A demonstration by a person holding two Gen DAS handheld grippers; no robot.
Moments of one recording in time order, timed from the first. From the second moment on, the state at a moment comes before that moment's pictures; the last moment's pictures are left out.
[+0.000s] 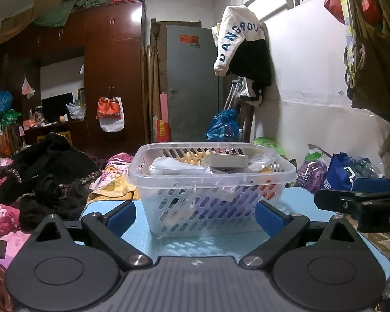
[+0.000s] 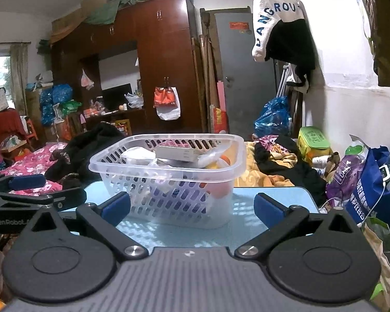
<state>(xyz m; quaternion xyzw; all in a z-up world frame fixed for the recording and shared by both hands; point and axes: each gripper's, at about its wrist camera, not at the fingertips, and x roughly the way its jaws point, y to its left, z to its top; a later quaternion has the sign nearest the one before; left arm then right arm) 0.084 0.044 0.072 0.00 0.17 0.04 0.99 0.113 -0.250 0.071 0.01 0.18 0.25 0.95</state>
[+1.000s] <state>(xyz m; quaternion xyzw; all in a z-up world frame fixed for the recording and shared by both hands) 0.087 0.037 0.069 0.01 0.18 0.03 0.98 0.114 -0.251 0.065 0.01 0.18 0.24 0.95</state>
